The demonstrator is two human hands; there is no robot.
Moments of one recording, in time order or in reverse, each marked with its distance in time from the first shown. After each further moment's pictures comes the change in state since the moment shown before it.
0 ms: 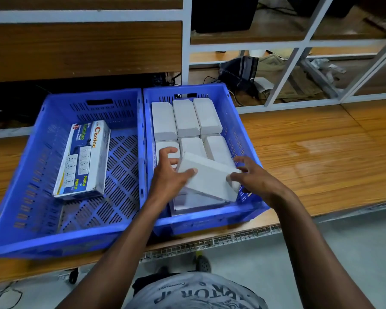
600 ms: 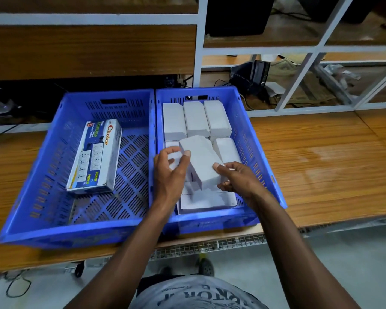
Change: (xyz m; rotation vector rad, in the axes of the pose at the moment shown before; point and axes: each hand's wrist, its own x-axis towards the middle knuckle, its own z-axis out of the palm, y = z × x) left_hand -0.017 0.005 -0.004 -0.199 0.267 0.076; right_hand 0.014 -0.016 0.056 0.425 -0.015 0.013
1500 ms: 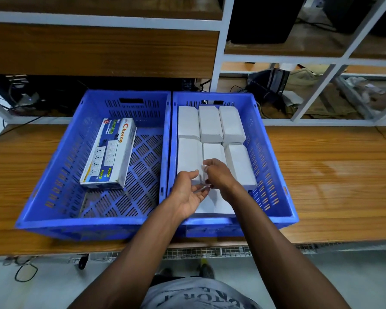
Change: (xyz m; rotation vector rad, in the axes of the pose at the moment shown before) left_hand -0.003 0.007 0.012 -0.682 -0.087 -0.845; right_hand 0.033 -0.019 0.077 -0.316 -0.058 0.010
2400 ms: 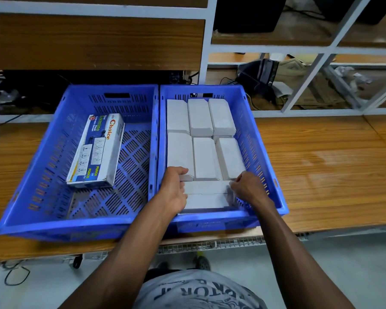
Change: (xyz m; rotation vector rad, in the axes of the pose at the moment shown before) left_hand 0.003 0.001 0.003 0.157 0.139 -0.011; right_hand -0.017 0.063 -0.079 -0.528 0.242 0.066
